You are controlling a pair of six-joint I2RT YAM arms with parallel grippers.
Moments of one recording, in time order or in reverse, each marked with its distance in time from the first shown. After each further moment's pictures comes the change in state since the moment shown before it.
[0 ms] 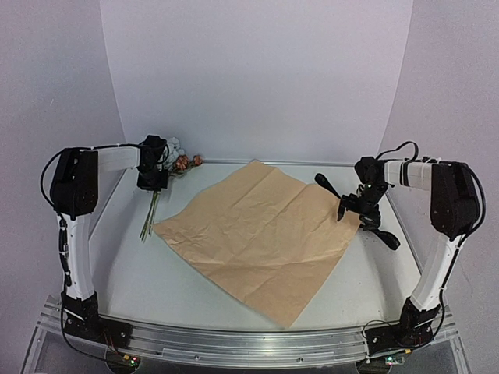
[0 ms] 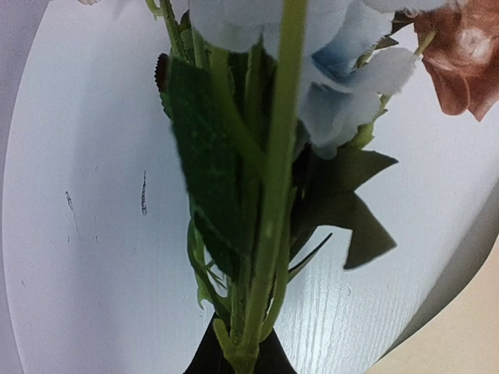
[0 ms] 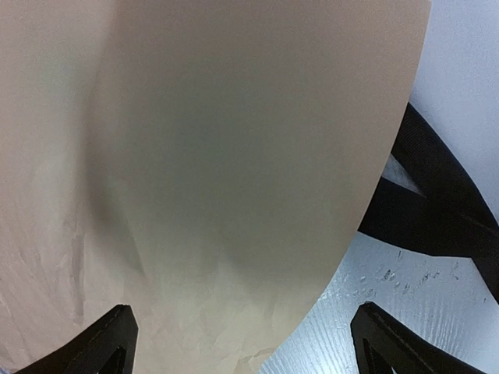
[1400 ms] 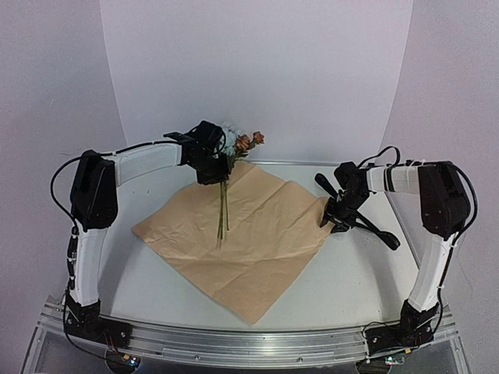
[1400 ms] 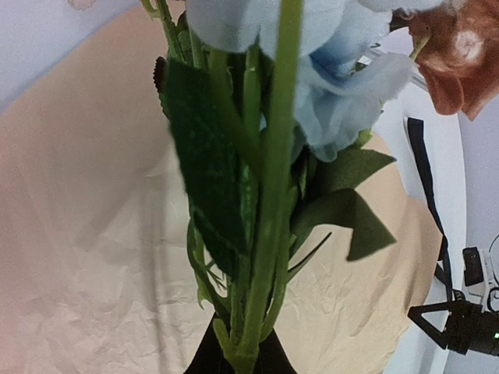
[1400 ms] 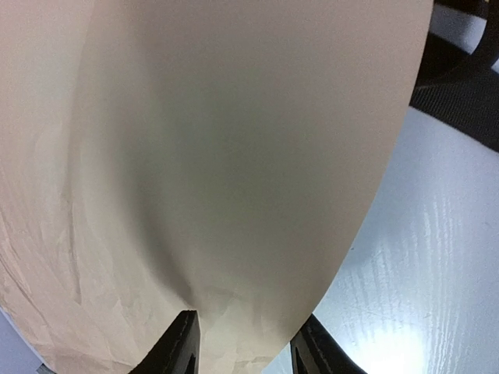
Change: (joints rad) left arm -0.371 0.007 0.237 -0.016 0.223 -0.510; right arm 0.141 0.047 -0.032 0.151 -0.139 0.197
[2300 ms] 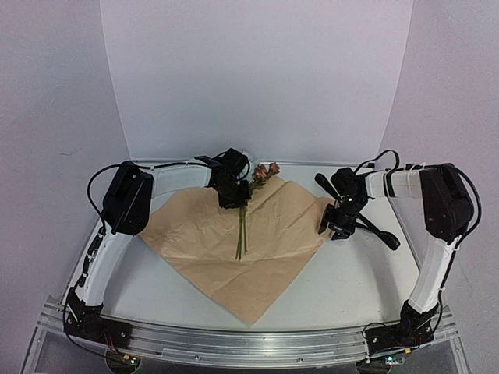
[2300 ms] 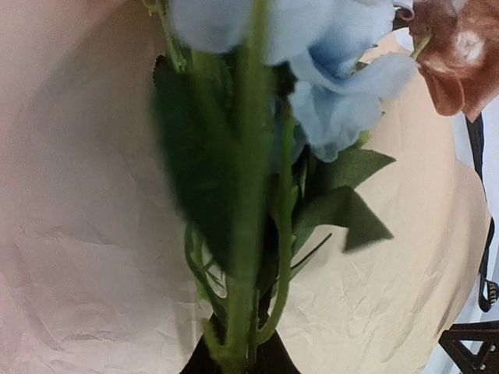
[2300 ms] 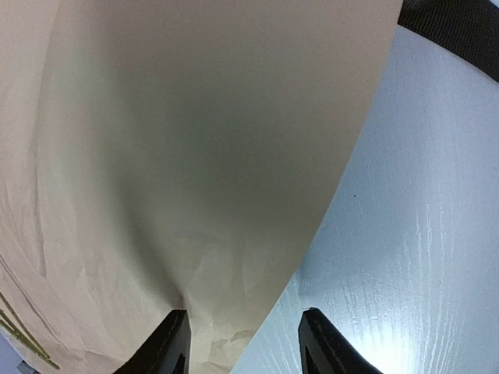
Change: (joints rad) left arm -0.093 0.278 0.143 0.017 0.035 -0.081; right arm 0.055 -0.046 -0.083 0.018 0.045 0.011
